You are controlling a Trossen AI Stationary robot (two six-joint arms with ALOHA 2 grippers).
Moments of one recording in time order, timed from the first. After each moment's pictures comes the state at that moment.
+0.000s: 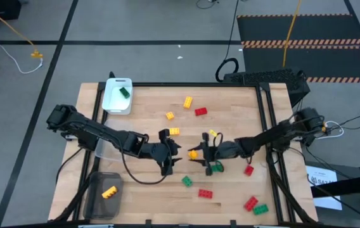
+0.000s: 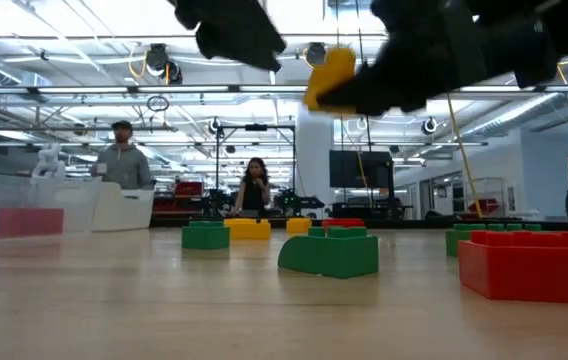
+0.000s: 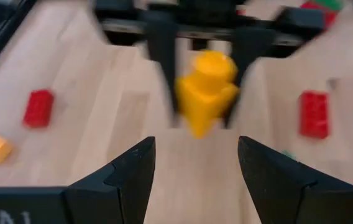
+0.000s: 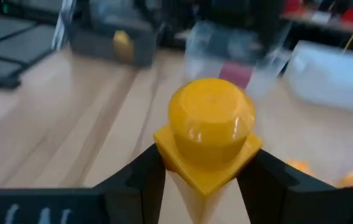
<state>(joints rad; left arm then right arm) -0.30 1.59 1.17 -0.27 -0.32 -0.18 0.25 1.55 0.58 0.70 0.21 -0.09</state>
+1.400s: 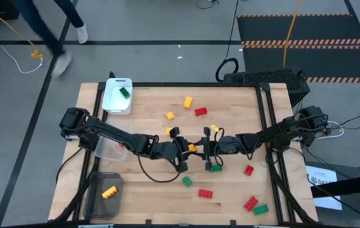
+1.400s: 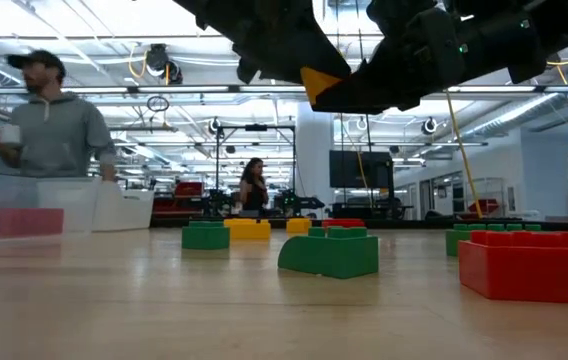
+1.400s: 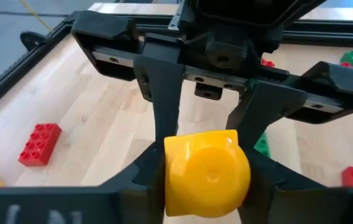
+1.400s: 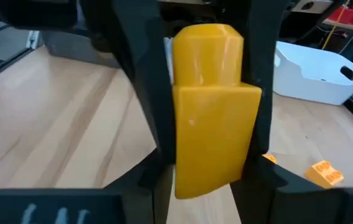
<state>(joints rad) -0.24 1.75 1.17 0.02 -0.41 -0.19 0.22 1.50 0.58 0.63 0.21 -0.08</state>
